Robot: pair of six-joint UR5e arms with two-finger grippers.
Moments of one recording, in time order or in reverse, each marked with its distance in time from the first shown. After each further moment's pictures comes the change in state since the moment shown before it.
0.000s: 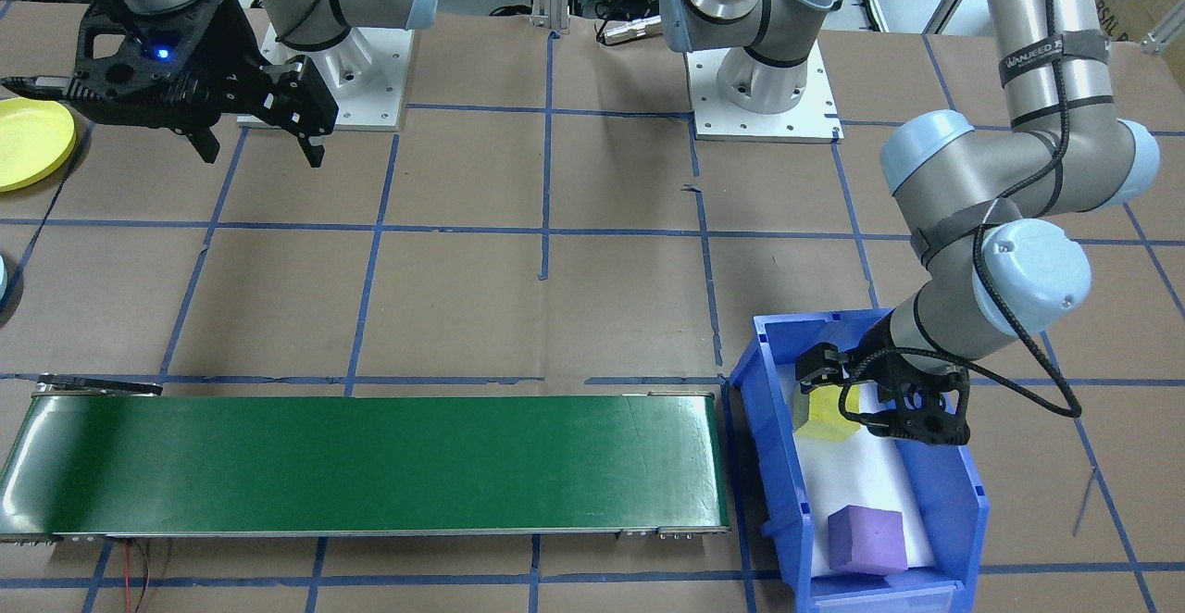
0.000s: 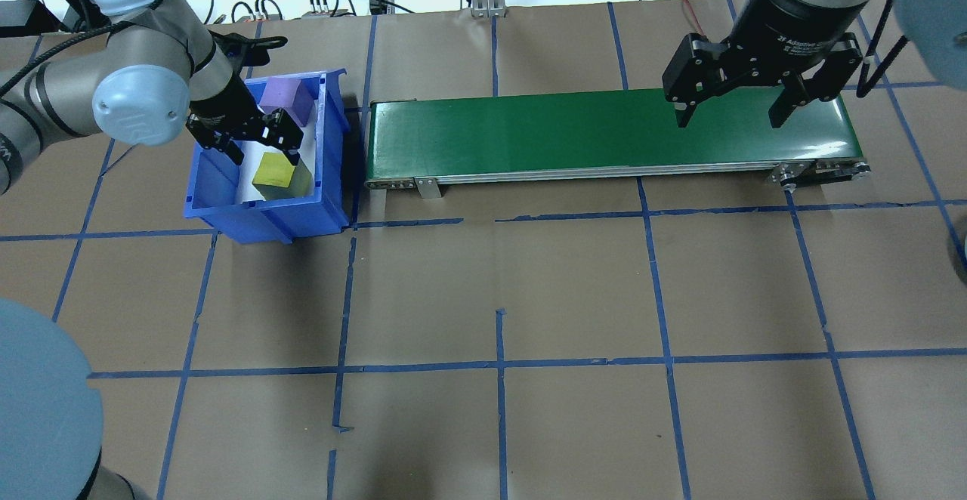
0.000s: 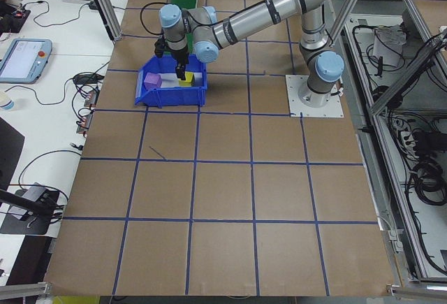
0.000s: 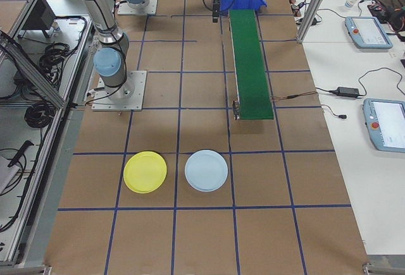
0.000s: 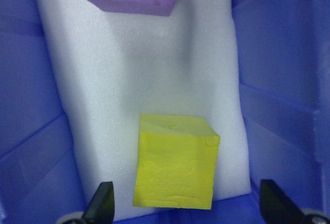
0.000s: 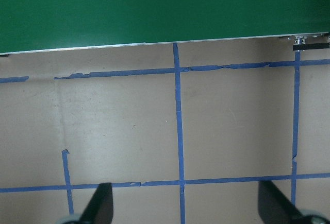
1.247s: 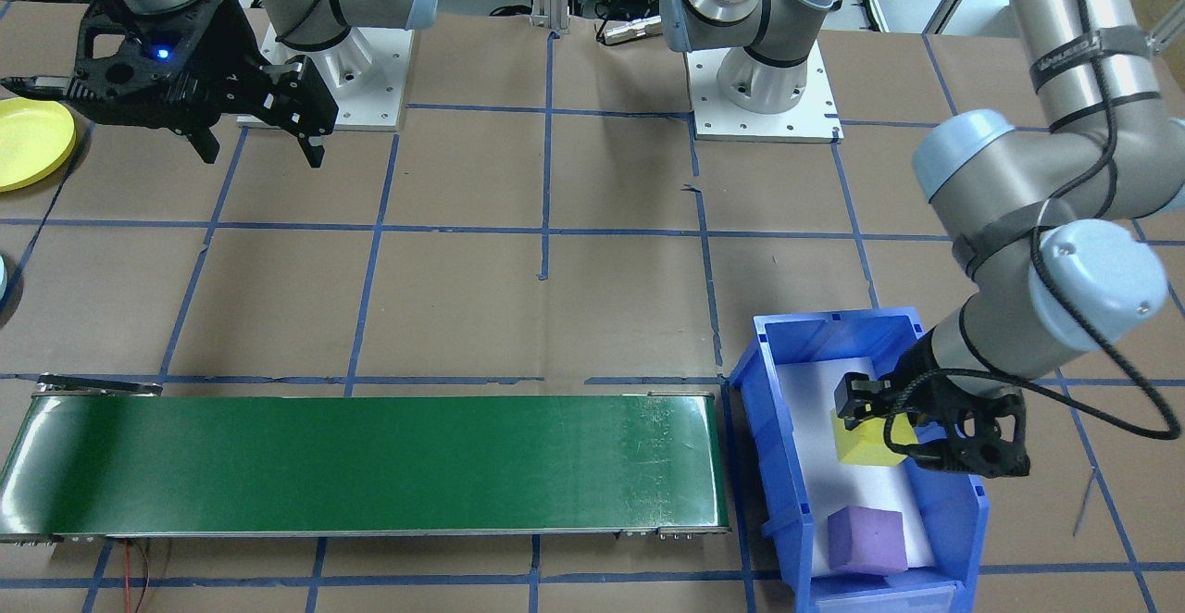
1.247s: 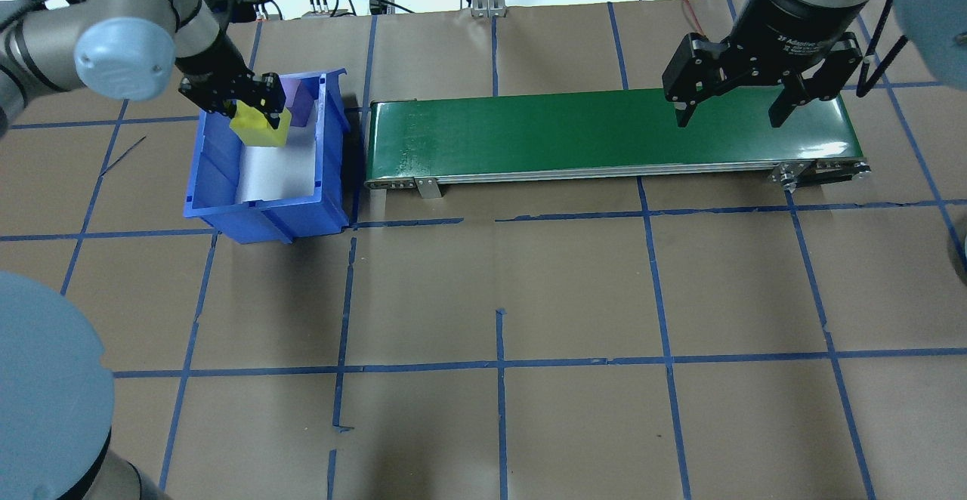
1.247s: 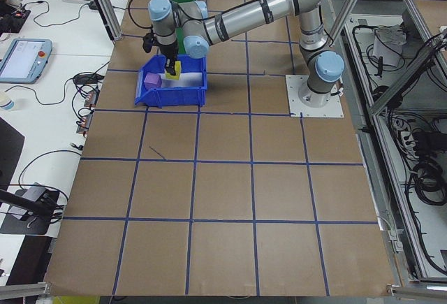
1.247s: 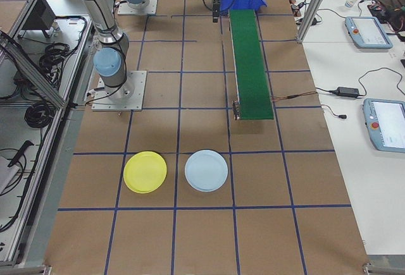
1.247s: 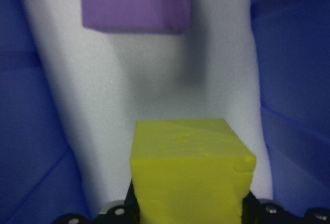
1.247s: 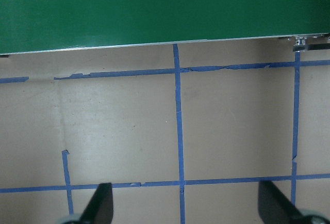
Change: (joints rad) left arm -0.010 -0.011 0.214 -0.121 -0.004 -0.073; right arm 0.000 0.000 0.000 -0.001 0.000 -0.001
